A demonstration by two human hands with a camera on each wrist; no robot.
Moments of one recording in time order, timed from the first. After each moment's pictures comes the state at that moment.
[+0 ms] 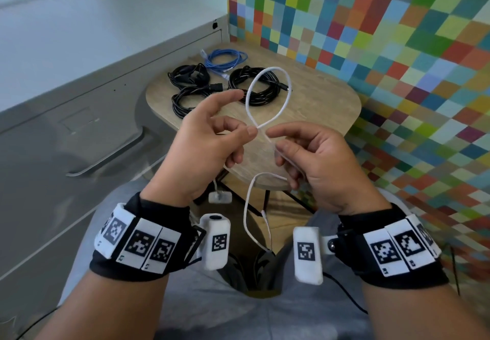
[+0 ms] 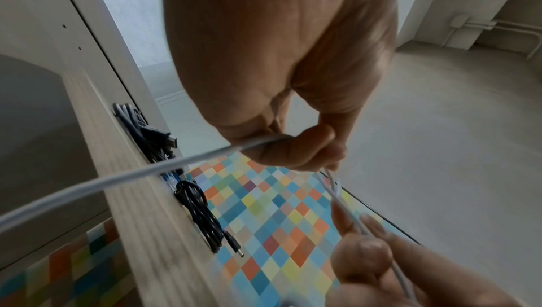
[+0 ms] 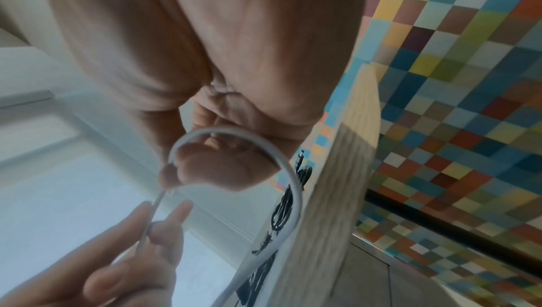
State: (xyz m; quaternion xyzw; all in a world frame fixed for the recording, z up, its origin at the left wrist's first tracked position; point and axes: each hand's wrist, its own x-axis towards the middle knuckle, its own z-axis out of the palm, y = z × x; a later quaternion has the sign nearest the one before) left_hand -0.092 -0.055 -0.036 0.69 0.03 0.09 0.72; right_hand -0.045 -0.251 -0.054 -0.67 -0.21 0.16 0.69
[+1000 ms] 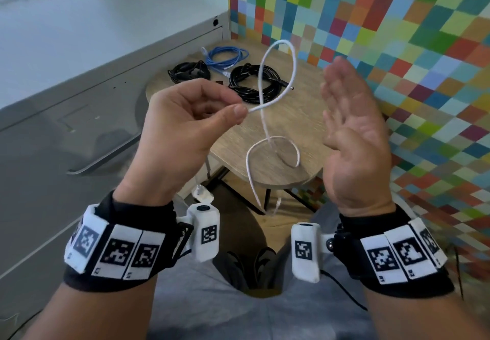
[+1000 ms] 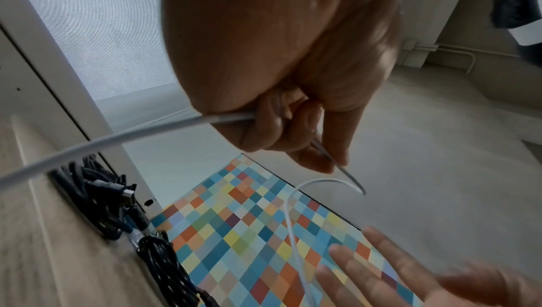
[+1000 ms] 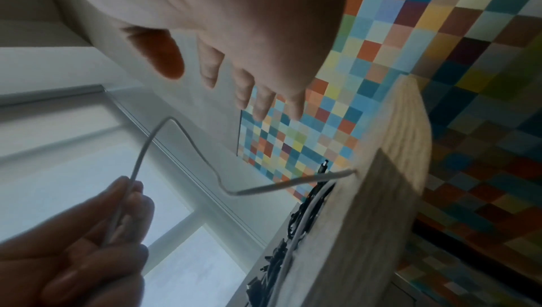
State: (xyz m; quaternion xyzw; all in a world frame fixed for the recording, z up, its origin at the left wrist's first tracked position) left_hand -0.107 -0.047 -0.010 0.70 -0.01 0.21 0.68; right_hand -0.044 -0.254 -0.045 -0.61 -0.27 -0.07 0.74
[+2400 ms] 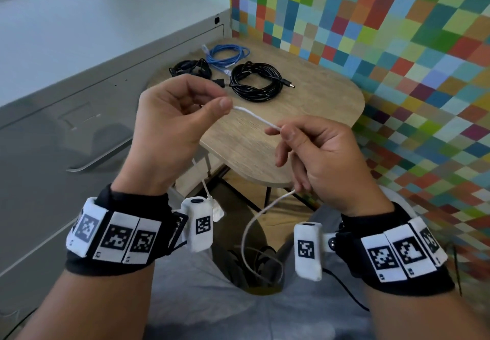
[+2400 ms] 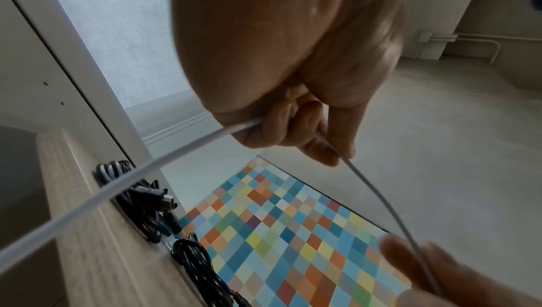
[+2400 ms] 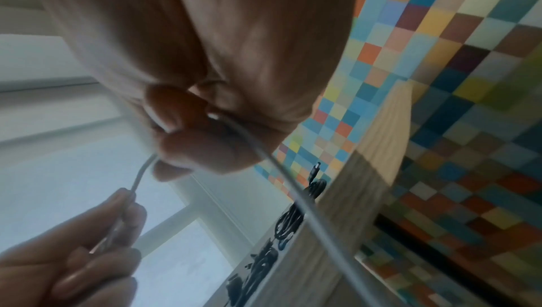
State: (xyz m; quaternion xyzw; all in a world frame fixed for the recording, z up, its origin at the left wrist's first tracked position) left_hand -0.098 -0.030 -0.022 0.71 -0.01 0.25 0.66; right_hand -0.052 -0.250 -0.046 -0.69 -0.27 0.08 0.66
